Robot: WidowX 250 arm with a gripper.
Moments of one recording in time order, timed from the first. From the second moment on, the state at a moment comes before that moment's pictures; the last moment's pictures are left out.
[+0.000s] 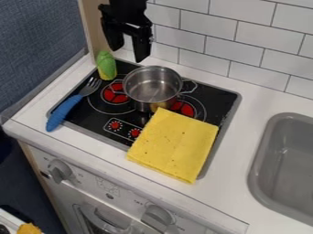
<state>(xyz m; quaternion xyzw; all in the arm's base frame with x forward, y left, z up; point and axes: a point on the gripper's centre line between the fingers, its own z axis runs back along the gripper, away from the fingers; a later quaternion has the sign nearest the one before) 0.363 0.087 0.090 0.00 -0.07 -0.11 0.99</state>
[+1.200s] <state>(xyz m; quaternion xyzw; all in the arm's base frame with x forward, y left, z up) 0.278 0.166 0.013 0.02 -0.01 0.04 1.00</state>
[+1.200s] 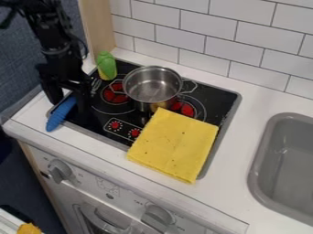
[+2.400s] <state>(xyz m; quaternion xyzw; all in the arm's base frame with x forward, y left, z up) 0.281 0.089 0.099 -0.02 -0.09 0.00 1.00</state>
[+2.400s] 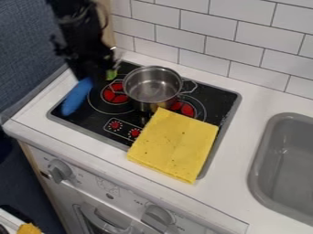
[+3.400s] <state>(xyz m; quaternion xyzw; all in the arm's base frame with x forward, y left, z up) 0.291 -0.018 0.032 -0.01 -0.04 -0.02 1.00</state>
